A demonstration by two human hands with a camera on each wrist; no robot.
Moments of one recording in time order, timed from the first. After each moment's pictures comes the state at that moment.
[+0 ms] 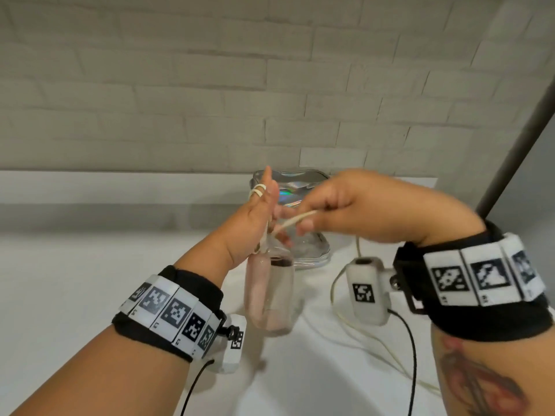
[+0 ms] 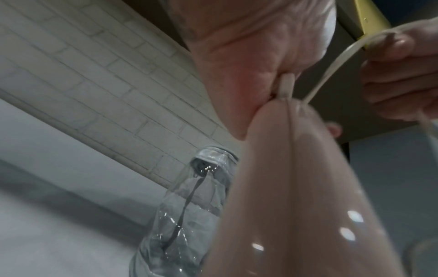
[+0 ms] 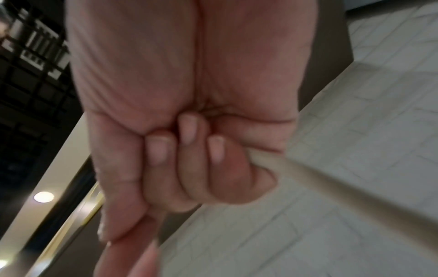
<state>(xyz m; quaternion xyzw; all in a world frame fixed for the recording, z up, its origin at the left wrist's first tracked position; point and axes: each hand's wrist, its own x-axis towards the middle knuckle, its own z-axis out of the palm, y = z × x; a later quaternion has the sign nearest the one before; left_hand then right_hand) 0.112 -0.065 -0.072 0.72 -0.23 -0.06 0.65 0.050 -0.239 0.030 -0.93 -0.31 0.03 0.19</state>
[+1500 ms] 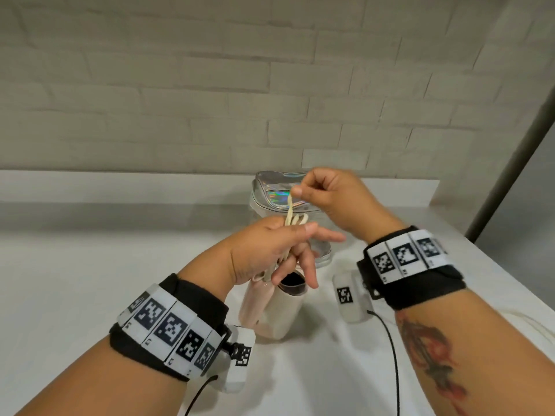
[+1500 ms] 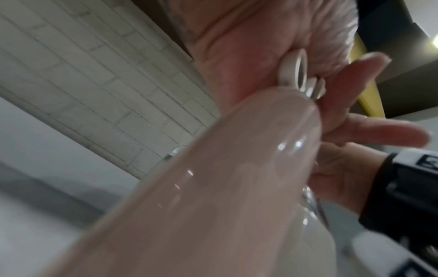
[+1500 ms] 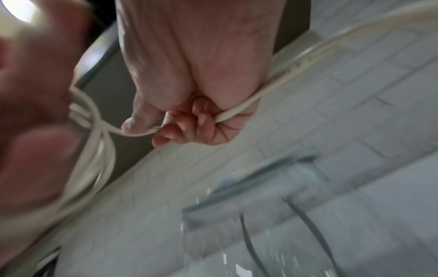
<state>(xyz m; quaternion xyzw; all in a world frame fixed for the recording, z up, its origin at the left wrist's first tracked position) 0.081 -0.074 -0.064 0.71 -0.34 -0.21 0.58 0.120 -0.235 -0.029 -0.83 -0.19 -0.10 0.51</state>
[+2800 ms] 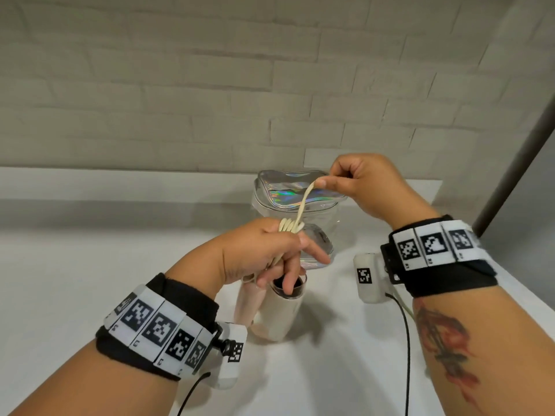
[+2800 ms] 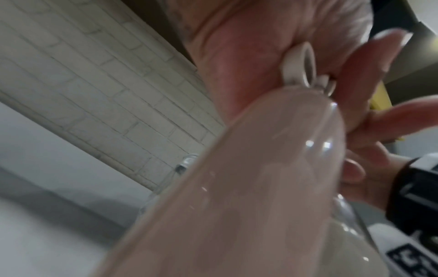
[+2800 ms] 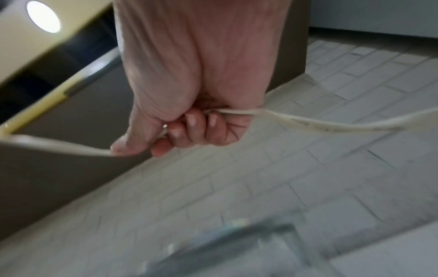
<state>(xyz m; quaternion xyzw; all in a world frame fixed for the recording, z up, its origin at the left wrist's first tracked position) 0.077 -0.061 -0.057 0.74 -0.31 -0.23 0.55 0.117 -0.262 -0.002 -0.90 -0.16 -0.19 0.35</state>
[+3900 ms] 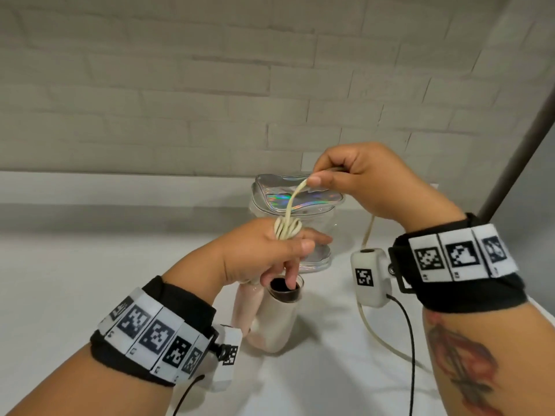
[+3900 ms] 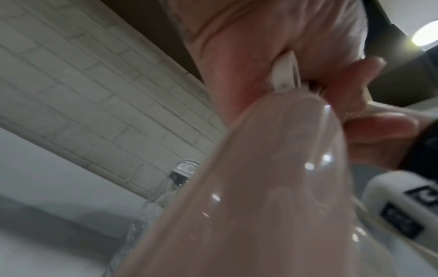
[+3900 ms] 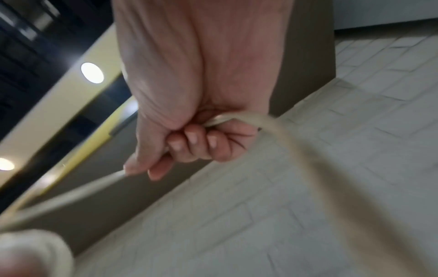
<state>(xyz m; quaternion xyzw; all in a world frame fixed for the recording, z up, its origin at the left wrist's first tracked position) 0.074 -0.063 -0.051 0.77 -0.32 -0.17 0.53 0.091 -0.254 0.023 -0.89 -0.24 -0.14 0.37</state>
